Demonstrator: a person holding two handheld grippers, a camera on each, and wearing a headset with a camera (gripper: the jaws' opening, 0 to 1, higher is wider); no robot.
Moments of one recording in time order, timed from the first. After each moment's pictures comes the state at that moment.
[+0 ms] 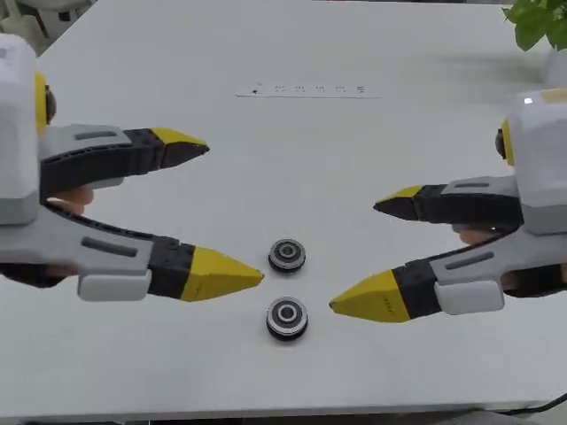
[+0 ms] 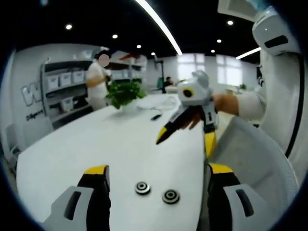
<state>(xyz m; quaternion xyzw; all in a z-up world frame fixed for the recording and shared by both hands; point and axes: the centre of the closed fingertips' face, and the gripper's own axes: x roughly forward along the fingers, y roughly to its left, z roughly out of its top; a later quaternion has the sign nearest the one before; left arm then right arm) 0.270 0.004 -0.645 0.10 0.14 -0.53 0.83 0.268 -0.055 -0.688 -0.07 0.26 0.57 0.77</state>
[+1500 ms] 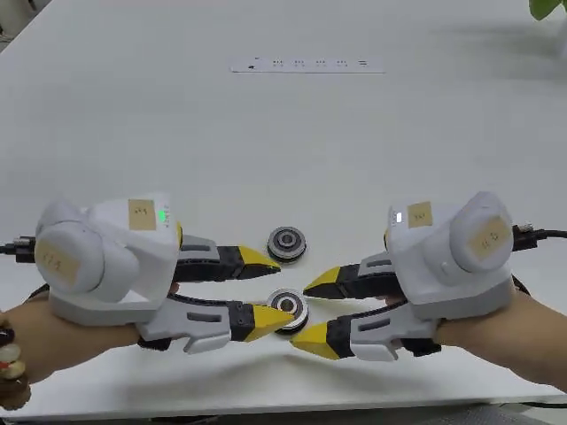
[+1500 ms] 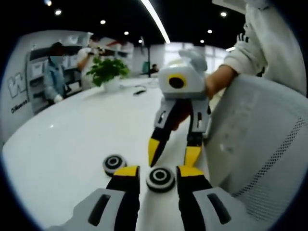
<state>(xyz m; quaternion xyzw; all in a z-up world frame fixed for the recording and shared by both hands) 0.261 -0.031 -0.770 0.13 0.19 -0.57 0.79 0.250 -0.025 -0.803 -0.14 0.28 0.62 0.72</state>
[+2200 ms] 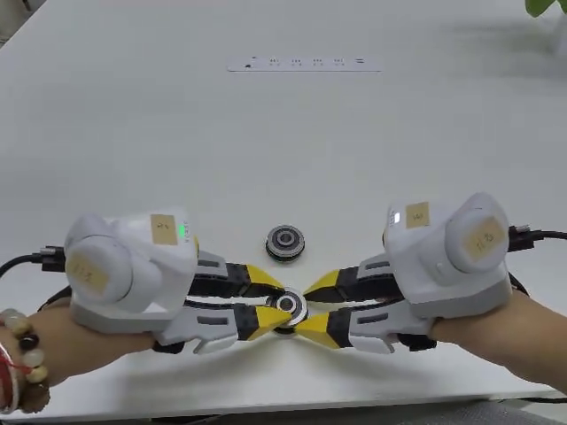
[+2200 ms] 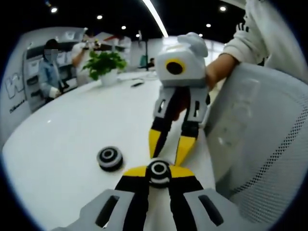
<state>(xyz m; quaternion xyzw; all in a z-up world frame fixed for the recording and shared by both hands) 0.265 -0.030 -0.792 0.14 0.21 -0.57 0.78 0.256 -0.029 -0.807 -0.14 0.29 0.61 0.73</state>
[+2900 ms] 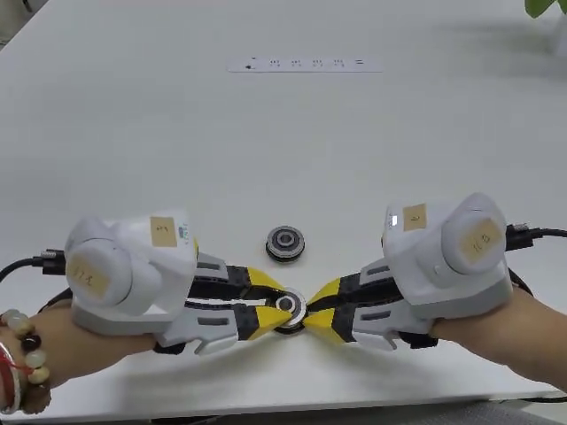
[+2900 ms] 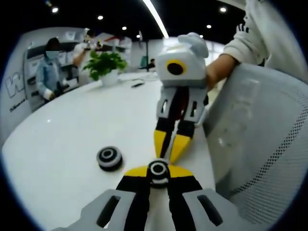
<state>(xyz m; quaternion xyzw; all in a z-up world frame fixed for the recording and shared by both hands) 0.267 -0.032 -0.794 0.14 0.21 -0.57 0.78 0.256 -0.033 -0.809 -0.16 0.29 0.61 0.72</state>
